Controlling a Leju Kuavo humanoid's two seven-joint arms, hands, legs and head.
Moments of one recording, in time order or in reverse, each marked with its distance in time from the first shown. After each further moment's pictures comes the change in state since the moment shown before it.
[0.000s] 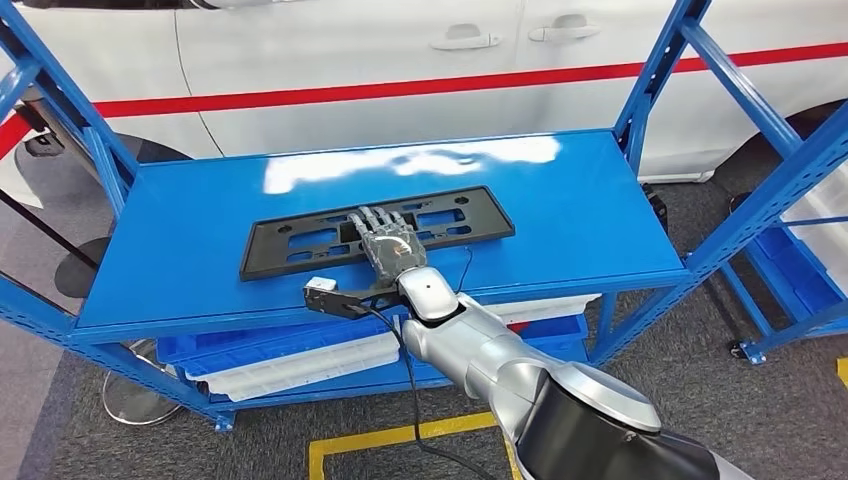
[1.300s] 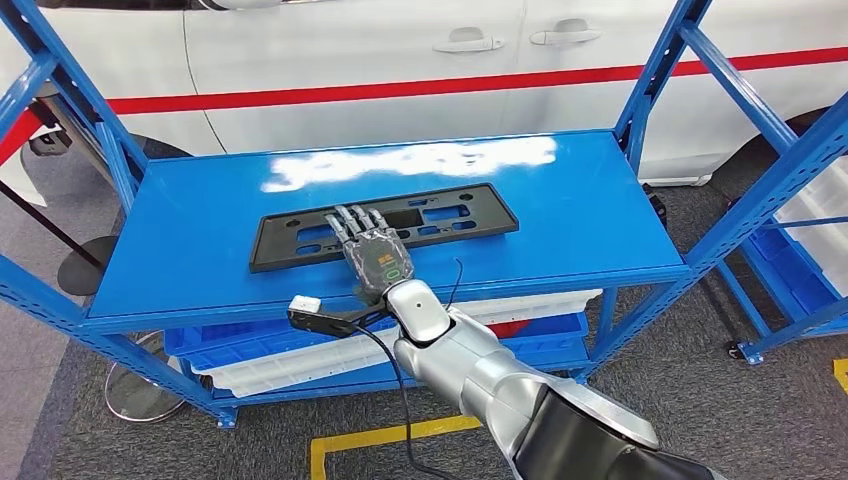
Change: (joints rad) left arm 0.002 -0.001 -0.045 -0.004 -0.038 0.153 0.132; right arm 0.065 0.007 -0.095 -0.086 0.230 -0.133 -0.009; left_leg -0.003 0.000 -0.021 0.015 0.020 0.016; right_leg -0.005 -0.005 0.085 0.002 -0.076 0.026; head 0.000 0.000
